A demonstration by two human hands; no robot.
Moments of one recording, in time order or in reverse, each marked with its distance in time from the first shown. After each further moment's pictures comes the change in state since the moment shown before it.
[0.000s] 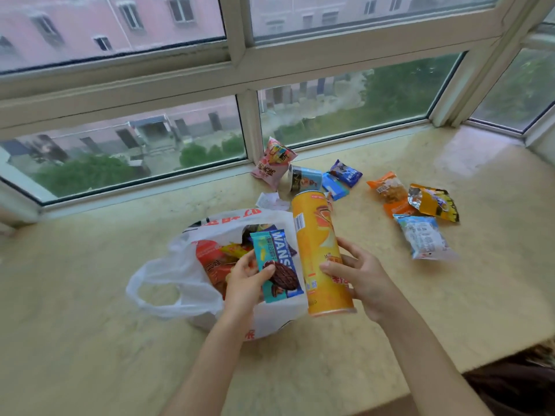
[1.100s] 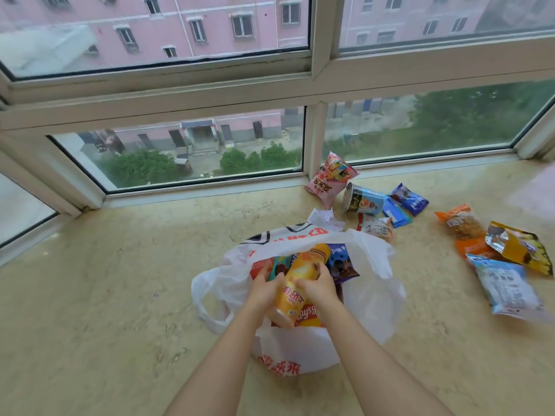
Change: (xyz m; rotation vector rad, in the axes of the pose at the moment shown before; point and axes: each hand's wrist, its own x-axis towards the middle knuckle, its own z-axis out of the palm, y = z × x) left_hand 0.130 -0.035 -0.088 0.203 0.066 -0.091; right_hand 0.146 0.082 0.153 -0.288 0.102 0.169
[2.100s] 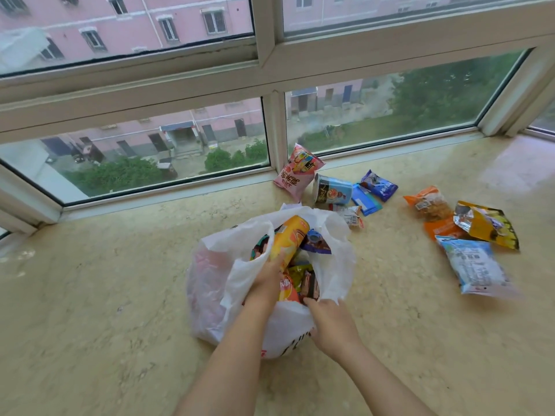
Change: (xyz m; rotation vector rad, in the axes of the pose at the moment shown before) left_hand 0.002 0.026 0.092 1.165 -0.017 0.641; right_hand -0.004 0.075 -0.098 -1.232 -0.108 -0.390
